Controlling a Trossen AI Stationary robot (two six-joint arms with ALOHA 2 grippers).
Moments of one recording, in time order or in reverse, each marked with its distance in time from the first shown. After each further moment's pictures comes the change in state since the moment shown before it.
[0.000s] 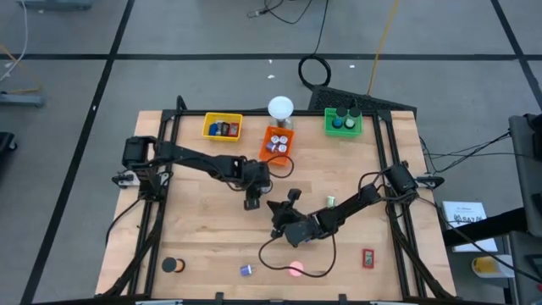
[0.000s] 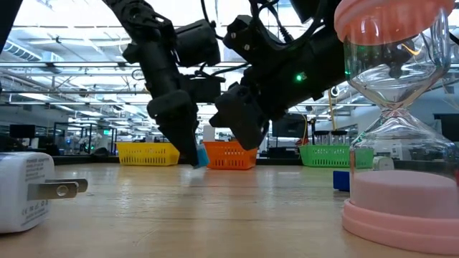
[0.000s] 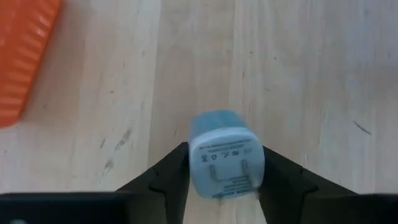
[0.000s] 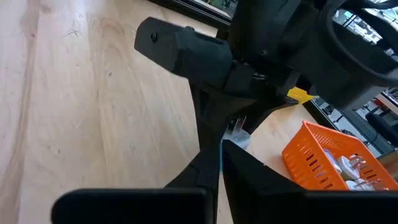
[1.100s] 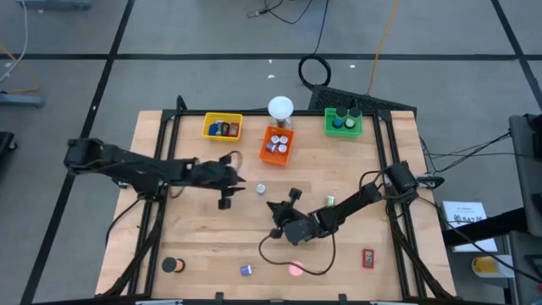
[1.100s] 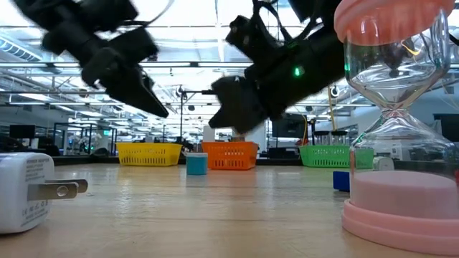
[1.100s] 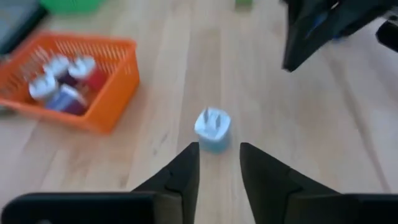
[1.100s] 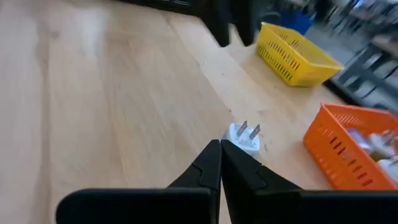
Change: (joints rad) left arm -0.074 -0.595 -0.558 0.468 -0.113 0.063; right arm -0.020 -0.036 -0.003 -0.043 -0.067 0.196
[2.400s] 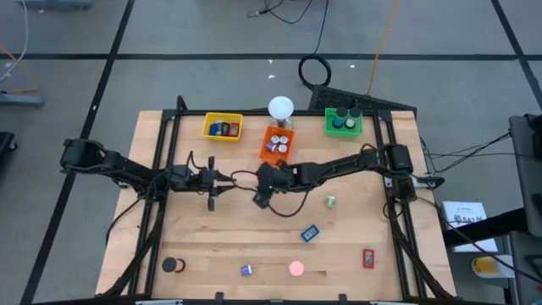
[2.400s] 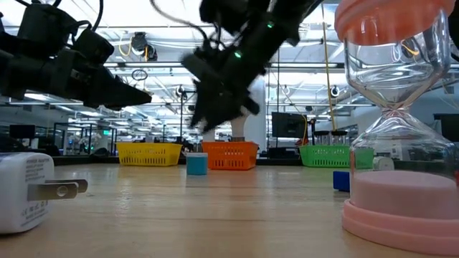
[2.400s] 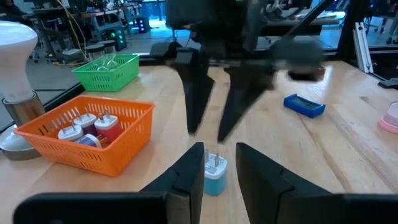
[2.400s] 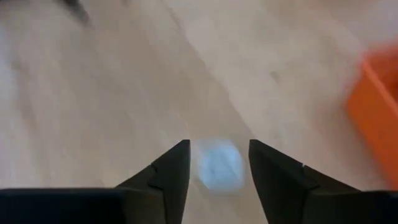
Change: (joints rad) left arm -0.012 -0.037 -0.446 0.884 0.005 -0.014; right arm -0.331 -0.033 0.366 -0.738 -0.617 0.354
